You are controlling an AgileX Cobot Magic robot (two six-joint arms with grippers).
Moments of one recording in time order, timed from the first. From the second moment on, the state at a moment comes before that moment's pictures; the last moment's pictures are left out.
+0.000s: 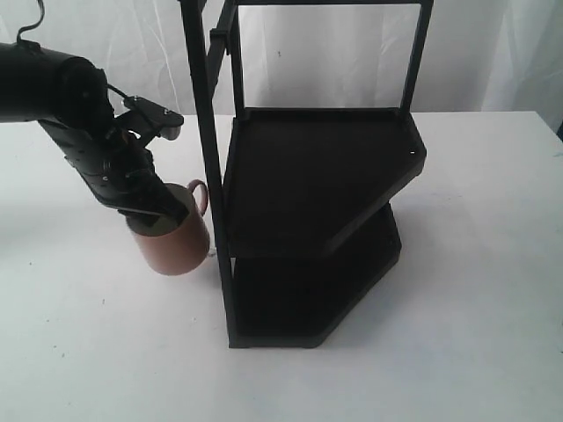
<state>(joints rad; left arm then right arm) -0.29 1.81 -1.30 0.03 0.76 0.16 0.32 0.01 -0.01 0.02 0.21 0.04</state>
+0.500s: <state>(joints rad) -0.29 1.90 -1.37 0.03 0.81 0.16 0.32 0.01 -0.01 0.02 0.21 0.04</state>
